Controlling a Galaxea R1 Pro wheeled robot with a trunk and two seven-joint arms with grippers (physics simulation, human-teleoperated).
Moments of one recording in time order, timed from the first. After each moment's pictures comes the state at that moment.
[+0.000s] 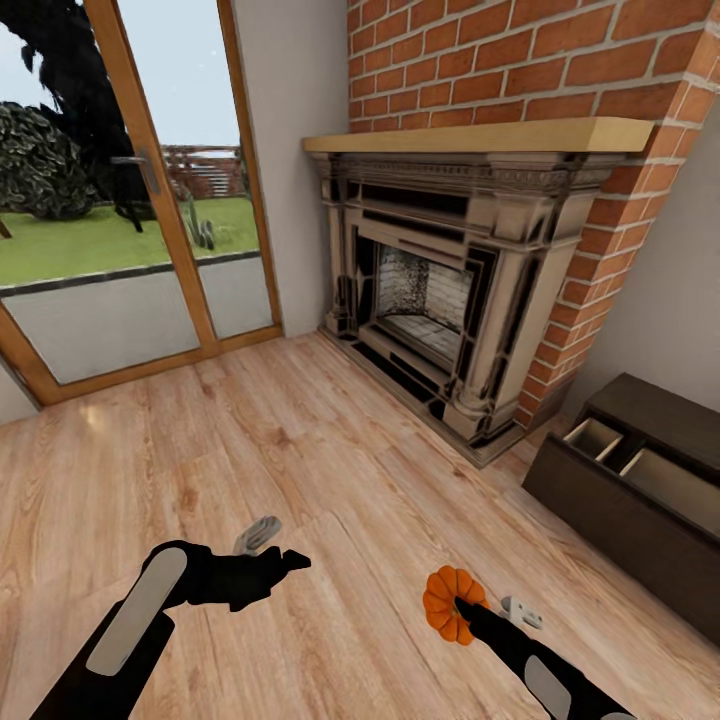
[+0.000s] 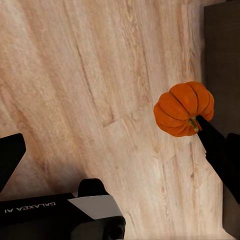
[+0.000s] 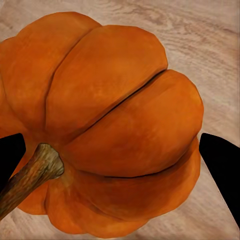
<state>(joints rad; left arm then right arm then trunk) -0.36 0.14 -0.18 -1.41 1.41 1.01 0.63 -0.52 -0.10 0.17 -0.27 -0.73 -0.01 0.26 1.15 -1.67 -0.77</state>
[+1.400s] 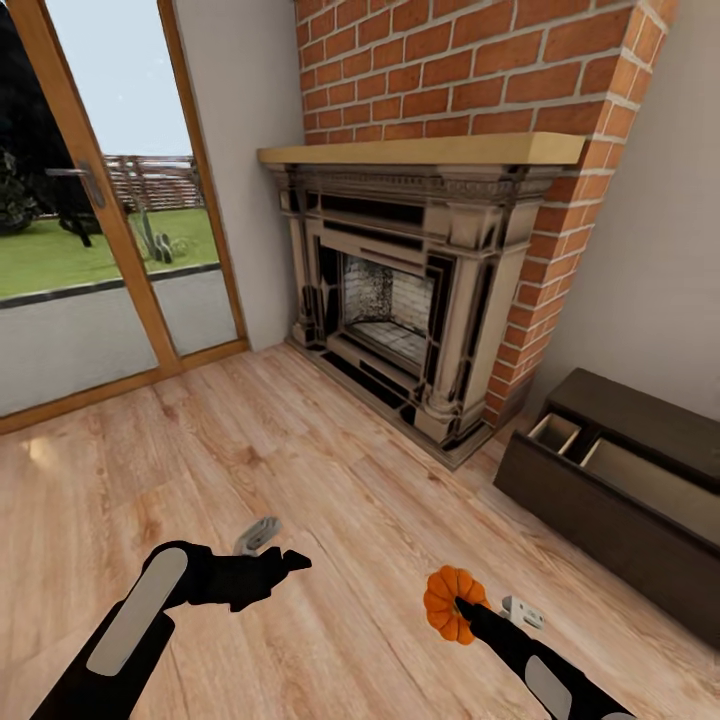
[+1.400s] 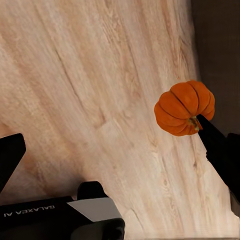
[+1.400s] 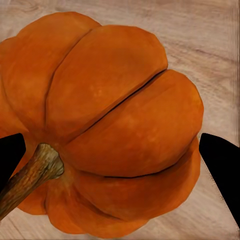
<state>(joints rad) -0.36 0.14 -0.18 -1.41 1.41 1.01 0.63 -0.52 -0.10 0.17 -0.27 -0.73 -0.01 0.26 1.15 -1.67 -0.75</state>
